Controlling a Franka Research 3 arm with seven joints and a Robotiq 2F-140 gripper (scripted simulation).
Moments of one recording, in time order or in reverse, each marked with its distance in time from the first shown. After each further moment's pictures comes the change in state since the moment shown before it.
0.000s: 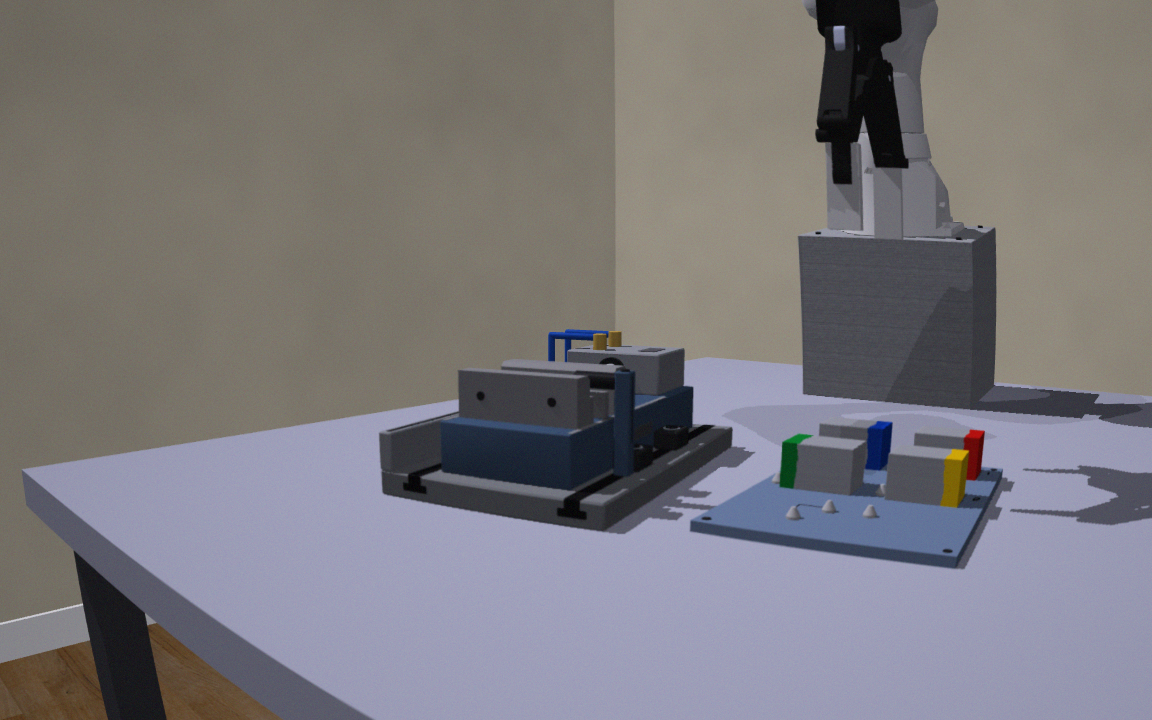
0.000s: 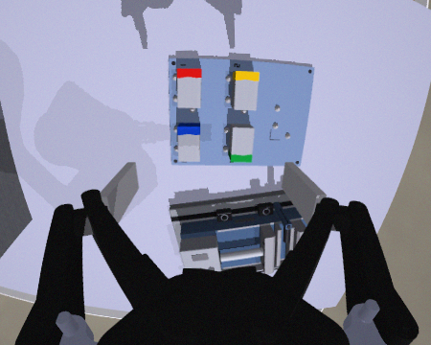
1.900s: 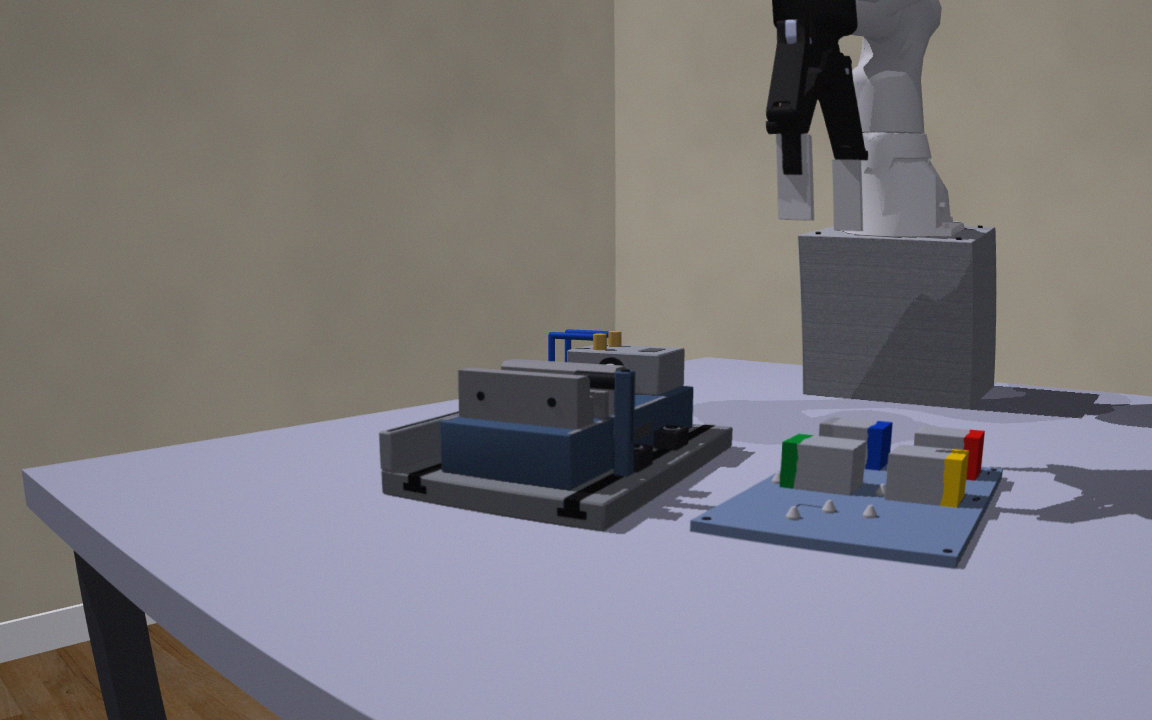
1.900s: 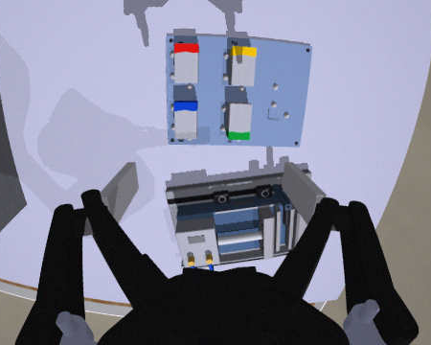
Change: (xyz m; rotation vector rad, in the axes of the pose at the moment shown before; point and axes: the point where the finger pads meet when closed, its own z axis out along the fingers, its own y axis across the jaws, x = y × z) arm -0.039 0.005 -0.006 0.001 0.002 -0.003
